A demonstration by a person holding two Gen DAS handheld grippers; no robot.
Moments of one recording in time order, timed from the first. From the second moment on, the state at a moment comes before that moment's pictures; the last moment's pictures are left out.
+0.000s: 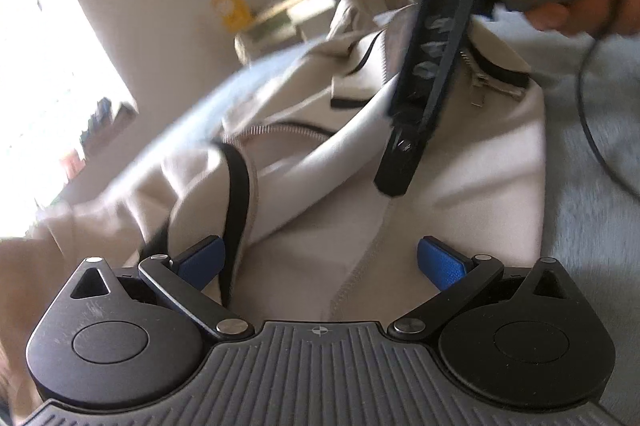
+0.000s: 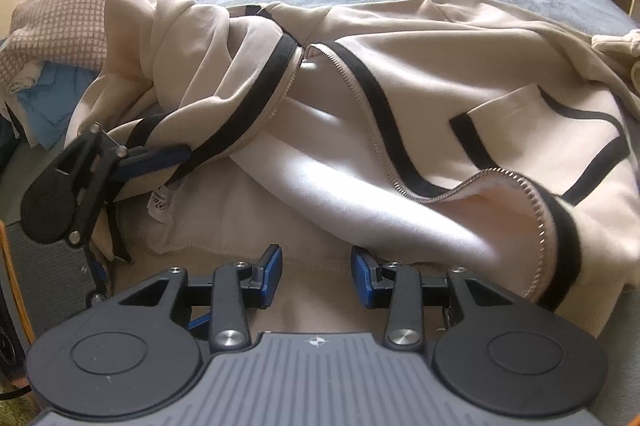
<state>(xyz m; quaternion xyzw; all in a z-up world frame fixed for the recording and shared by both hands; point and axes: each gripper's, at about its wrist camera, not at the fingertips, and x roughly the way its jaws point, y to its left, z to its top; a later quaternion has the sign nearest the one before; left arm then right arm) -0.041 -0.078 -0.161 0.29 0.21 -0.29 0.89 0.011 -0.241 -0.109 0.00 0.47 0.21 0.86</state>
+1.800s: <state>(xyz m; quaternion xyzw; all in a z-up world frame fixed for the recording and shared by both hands) 0.015 0.046 -0.047 -0.11 0.25 -0.21 0.94 0.015 -0.270 -0.050 0.12 0.42 0.21 0.88</state>
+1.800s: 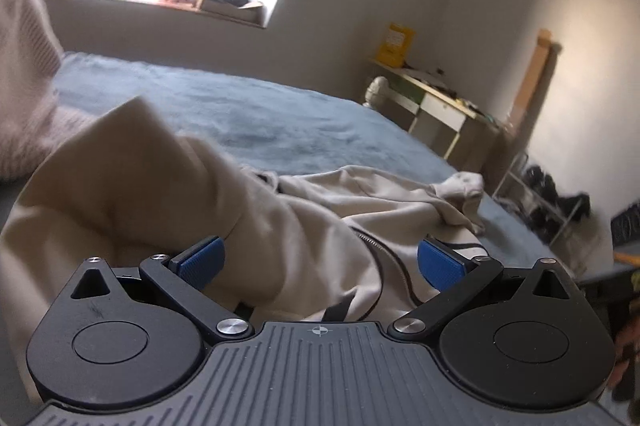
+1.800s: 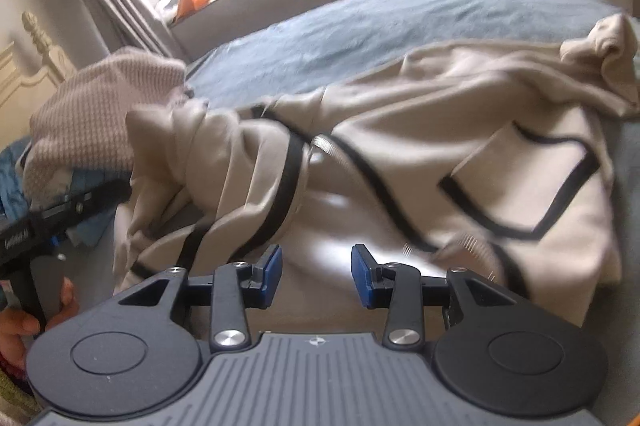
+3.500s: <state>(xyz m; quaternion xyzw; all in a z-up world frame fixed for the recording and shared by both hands) 0.120 0.031 -0.069 -0.02 0.29 -0.14 0.95 0.209 -0.426 -0.040 0.18 0.37 -0.04 0.91</state>
